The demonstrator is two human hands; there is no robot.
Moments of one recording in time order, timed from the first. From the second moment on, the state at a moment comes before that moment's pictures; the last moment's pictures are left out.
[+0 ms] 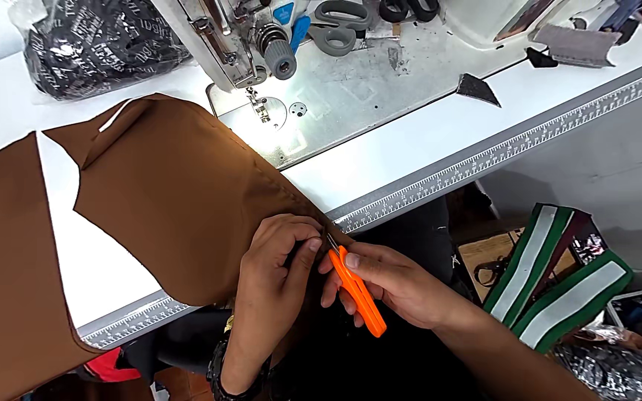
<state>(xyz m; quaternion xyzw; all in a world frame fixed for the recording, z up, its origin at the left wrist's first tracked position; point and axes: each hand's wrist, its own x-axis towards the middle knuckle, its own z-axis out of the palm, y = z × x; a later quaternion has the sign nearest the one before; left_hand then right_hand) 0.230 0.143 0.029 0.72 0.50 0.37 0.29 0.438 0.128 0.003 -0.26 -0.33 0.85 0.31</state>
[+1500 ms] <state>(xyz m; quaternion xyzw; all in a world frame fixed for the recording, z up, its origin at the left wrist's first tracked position) 0.237 0.124 0.022 0.70 0.59 0.36 0.18 0.425 0.125 -0.003 -0.54 -0.61 0.45 0.38</state>
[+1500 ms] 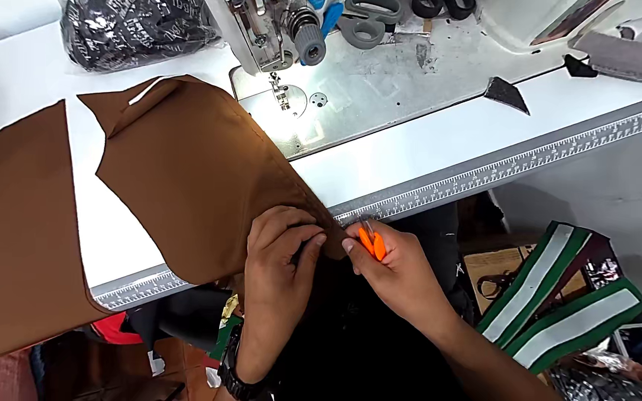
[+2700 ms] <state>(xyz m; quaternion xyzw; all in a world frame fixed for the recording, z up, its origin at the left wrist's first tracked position) 0.233 0.129 0.024 0.72 0.59 0.32 0.19 0.431 0.131 0.000 -0.26 -0.34 0.87 0.25</state>
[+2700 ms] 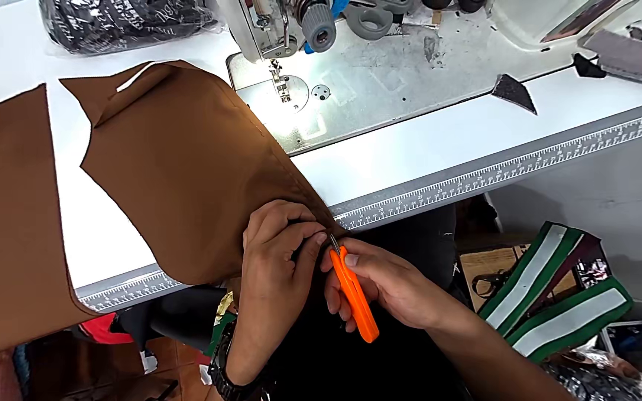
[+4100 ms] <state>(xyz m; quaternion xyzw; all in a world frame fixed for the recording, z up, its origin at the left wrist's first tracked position) 0.226 0.130 0.025 0.72 0.56 0.36 0.21 0.438 0.132 0.018 -0.49 -0.66 0.44 0.37</state>
